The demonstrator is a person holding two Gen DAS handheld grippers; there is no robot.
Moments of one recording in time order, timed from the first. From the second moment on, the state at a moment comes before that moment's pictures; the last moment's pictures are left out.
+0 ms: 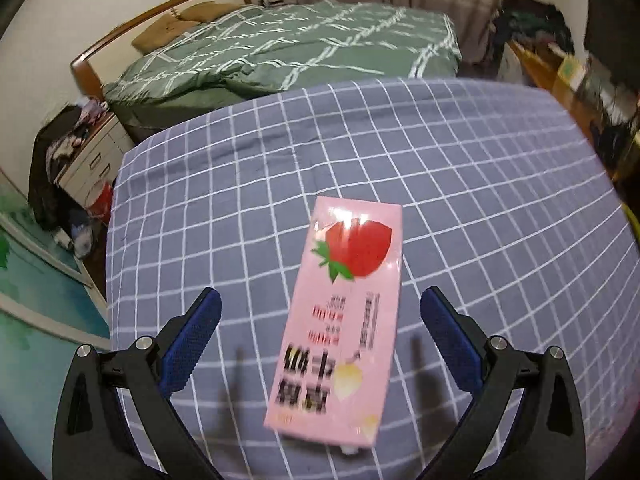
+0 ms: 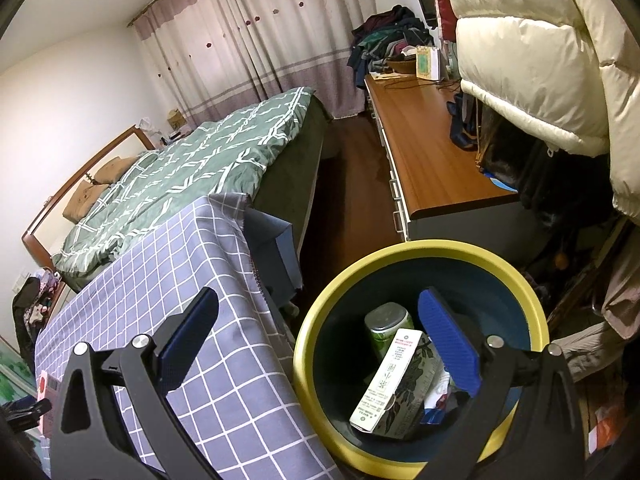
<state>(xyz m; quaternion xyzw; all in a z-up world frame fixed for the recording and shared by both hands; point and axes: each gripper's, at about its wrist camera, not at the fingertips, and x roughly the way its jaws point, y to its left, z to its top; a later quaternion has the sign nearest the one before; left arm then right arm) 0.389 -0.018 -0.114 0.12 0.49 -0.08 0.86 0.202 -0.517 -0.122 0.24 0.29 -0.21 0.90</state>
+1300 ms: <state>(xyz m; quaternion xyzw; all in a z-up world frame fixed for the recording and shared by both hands) 0.280 -0.290 -0.087 0.20 0.43 -0.30 0.83 0.159 -0.527 -0.095 0.24 0.25 -0.21 0.92</state>
